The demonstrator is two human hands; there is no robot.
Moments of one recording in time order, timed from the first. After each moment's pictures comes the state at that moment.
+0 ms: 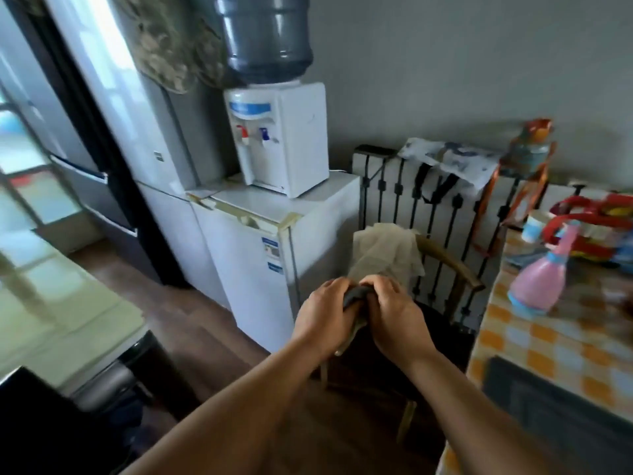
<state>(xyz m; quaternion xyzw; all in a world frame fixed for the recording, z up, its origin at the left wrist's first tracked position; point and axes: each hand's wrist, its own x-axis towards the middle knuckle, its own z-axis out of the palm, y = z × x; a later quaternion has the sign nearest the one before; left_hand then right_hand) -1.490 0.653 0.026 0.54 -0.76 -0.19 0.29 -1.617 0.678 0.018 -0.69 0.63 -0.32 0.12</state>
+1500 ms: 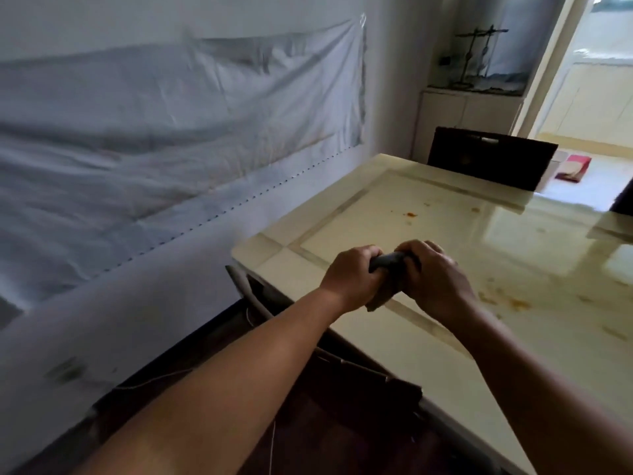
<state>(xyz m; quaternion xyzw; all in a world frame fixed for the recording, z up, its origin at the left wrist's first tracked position) -0.629 1.189 0.060 0.92 -0.13 0.02 0.37 -0.630 1.038 0.045 -0.94 -0.09 -0.14 0.31</state>
